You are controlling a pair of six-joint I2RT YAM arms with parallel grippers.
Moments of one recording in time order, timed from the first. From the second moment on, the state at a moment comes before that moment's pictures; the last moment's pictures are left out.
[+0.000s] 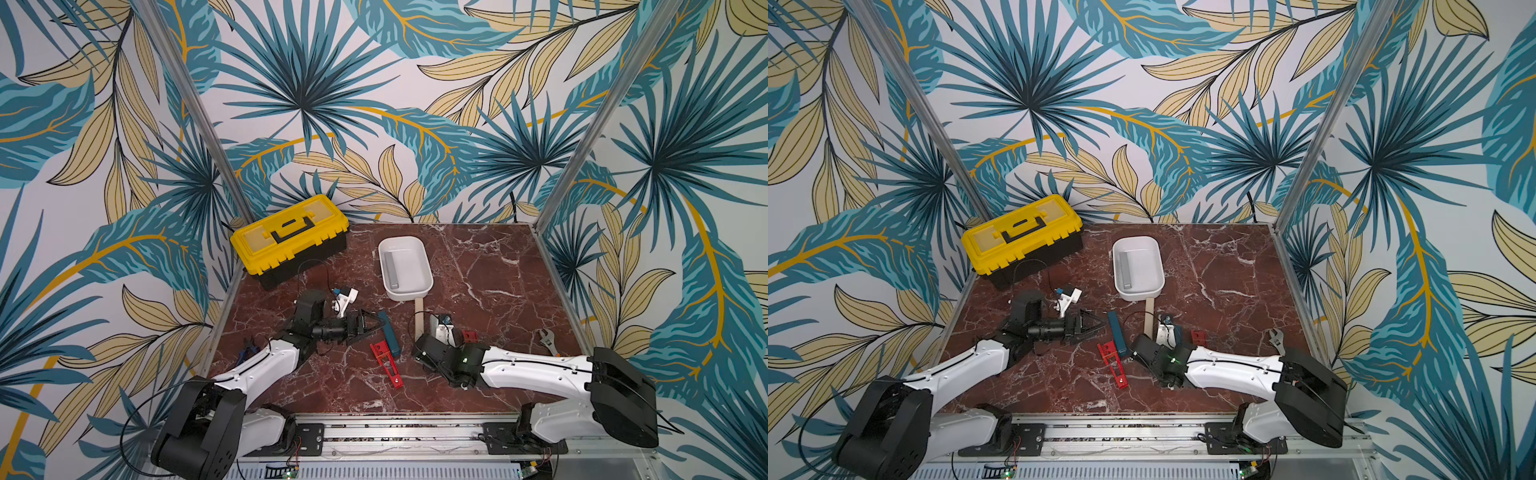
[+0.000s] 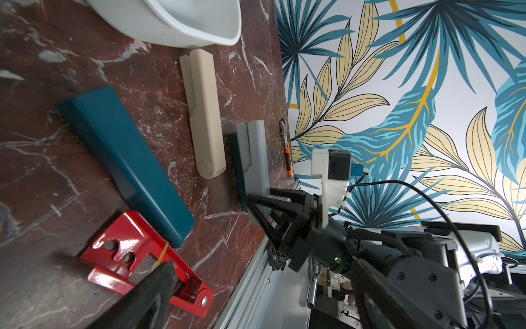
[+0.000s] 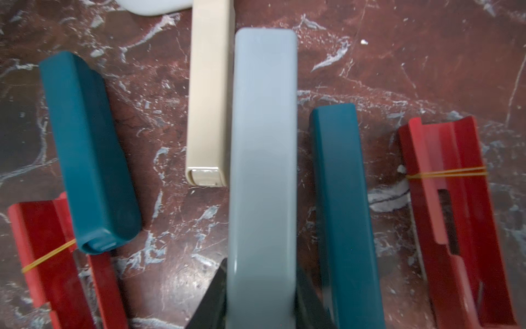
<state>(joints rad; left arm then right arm) -0.32 1.22 0.48 0.19 0.95 -0.87 1.06 1.37 0.74 -0.53 0.52 1.04</state>
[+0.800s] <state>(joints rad) -0.32 1.36 0.61 0.24 0.95 -0.89 1.01 1.37 0.97 -0.65 0.58 0.82</state>
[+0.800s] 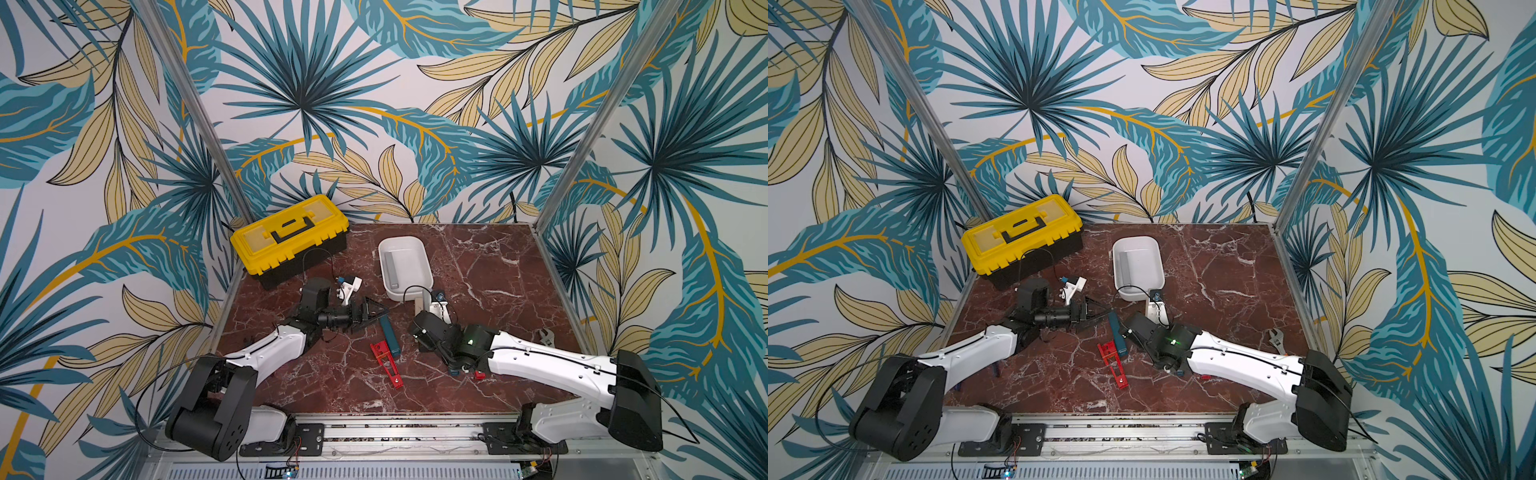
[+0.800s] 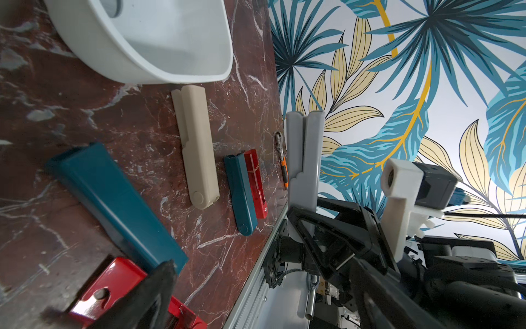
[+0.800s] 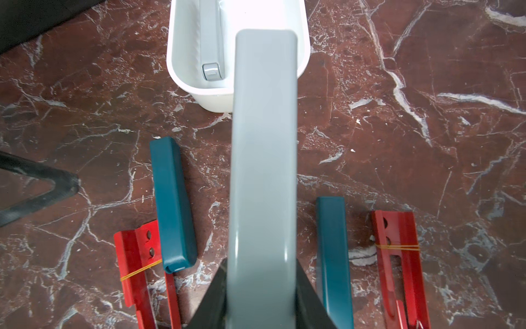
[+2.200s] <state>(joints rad) -0.23 1.80 1.13 0.11 0.98 -0.83 0.59 1.99 1.64 -0.57 0.18 0.44</state>
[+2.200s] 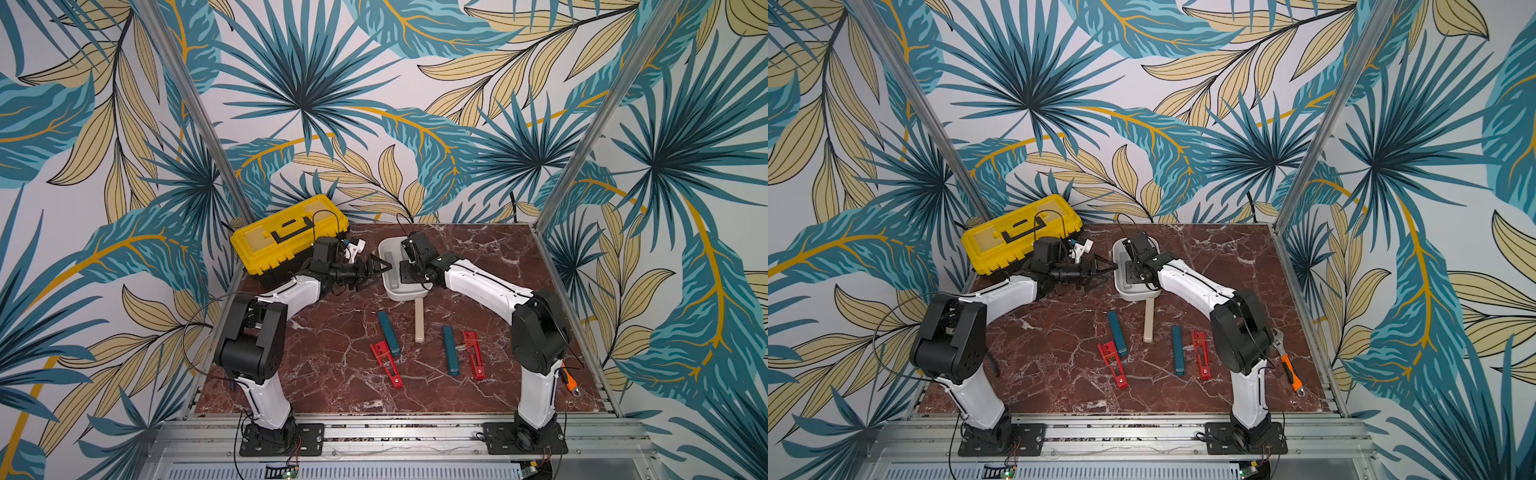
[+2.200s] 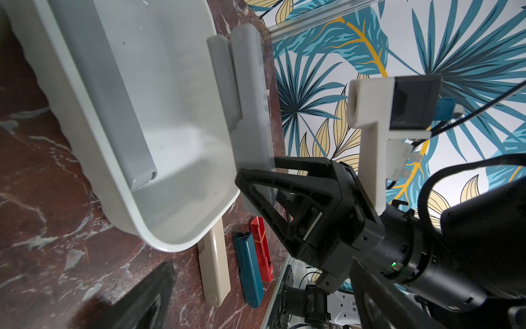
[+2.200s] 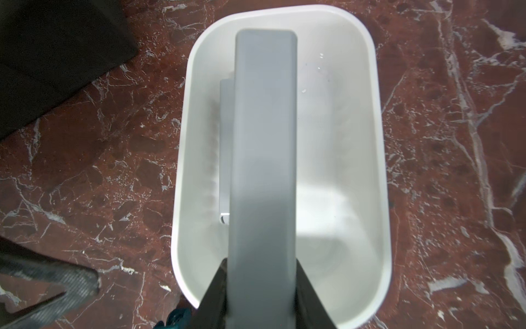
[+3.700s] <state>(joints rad) -0.20 1.86 1.17 0.12 0.98 -0.84 0.52 2.35 1.96 -0.66 0.06 0.37</state>
